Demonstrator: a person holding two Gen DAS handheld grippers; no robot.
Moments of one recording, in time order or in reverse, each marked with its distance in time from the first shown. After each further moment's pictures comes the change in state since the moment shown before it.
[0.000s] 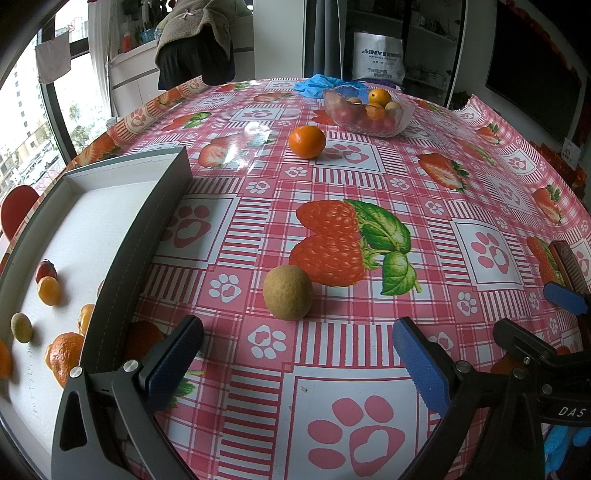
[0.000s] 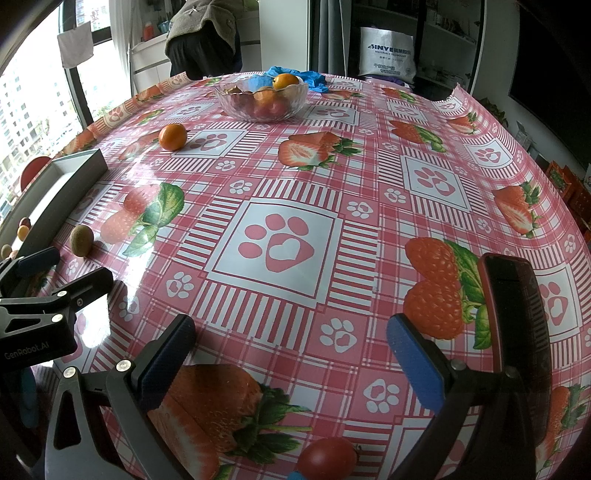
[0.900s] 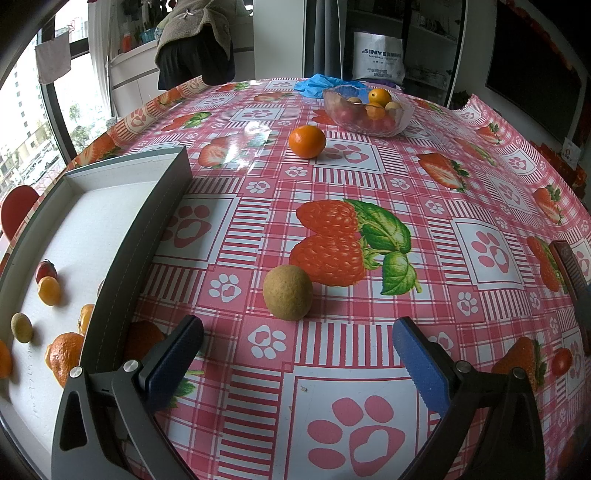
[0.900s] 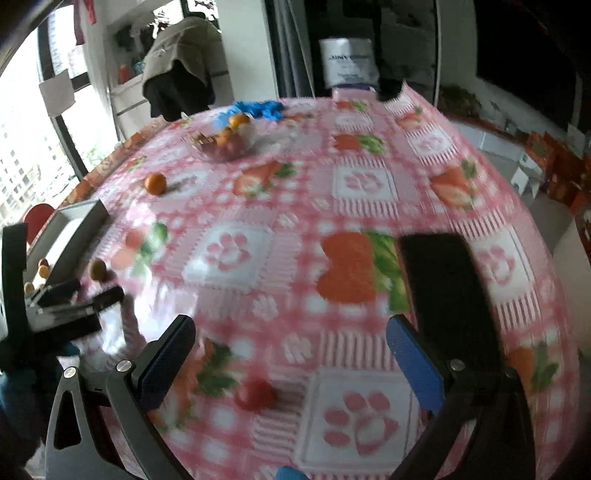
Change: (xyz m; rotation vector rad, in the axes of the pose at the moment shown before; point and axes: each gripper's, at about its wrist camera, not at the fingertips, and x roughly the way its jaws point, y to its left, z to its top) left arm 0.000 0.000 0.000 0.000 0.000 0.000; right arm -0.060 -0.060 -0.029 0.162 -0.054 0.020
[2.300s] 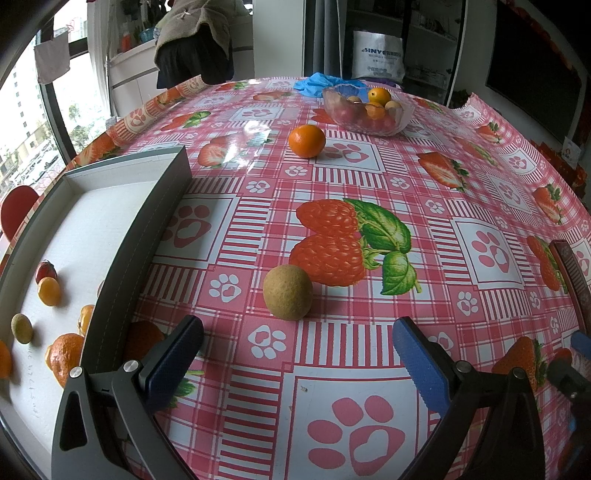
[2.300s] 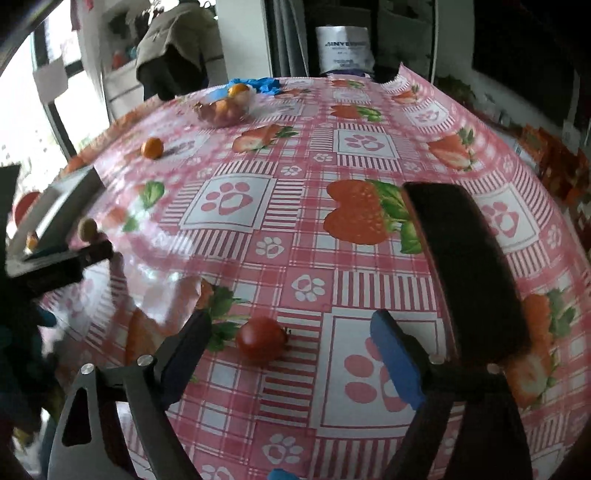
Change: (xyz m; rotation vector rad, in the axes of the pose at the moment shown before) left arm 0.000 0.000 0.001 0.005 0.011 -0.006; right arm 0.009 0.023 -0.027 -0.047 0.025 -0.075
